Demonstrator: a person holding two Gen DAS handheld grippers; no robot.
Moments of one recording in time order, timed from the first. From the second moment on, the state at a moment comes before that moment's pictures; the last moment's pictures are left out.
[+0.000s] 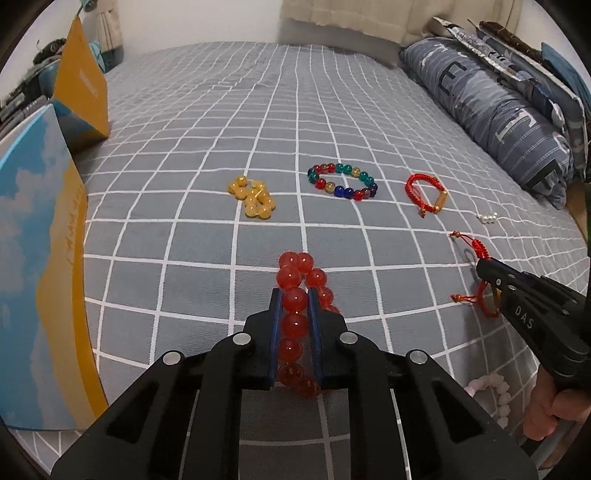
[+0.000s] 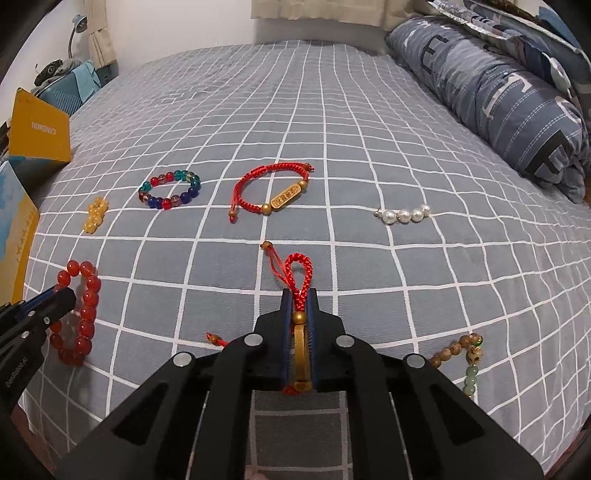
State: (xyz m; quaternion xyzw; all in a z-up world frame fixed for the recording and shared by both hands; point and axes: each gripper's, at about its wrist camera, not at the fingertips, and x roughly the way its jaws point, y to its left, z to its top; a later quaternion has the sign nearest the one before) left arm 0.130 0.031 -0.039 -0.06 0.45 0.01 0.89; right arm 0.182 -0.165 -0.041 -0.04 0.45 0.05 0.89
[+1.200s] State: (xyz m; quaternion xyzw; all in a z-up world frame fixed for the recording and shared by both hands) left arm 0.055 0.044 0.062 -0.04 0.36 0.03 0.93; right arm 0.115 -0.133 0.053 -0.04 0.38 0.06 0.92
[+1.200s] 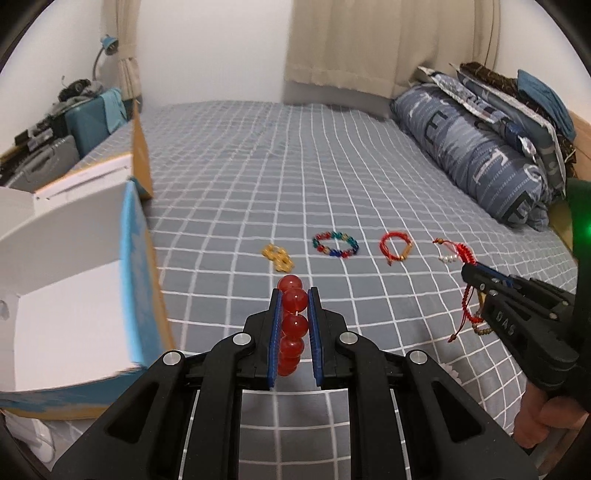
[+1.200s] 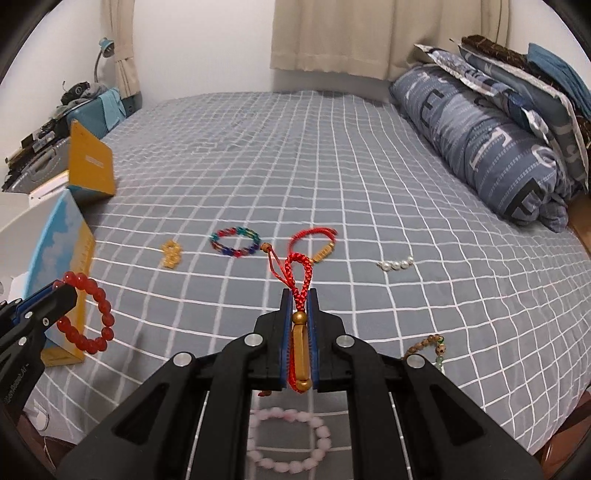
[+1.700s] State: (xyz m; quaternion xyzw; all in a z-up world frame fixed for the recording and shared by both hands) left arm 0.001 0.141 0.131 -0.07 0.31 0.11 0.94; right arm 0.082 -0.018 0.118 -0.06 0.33 0.13 0.93
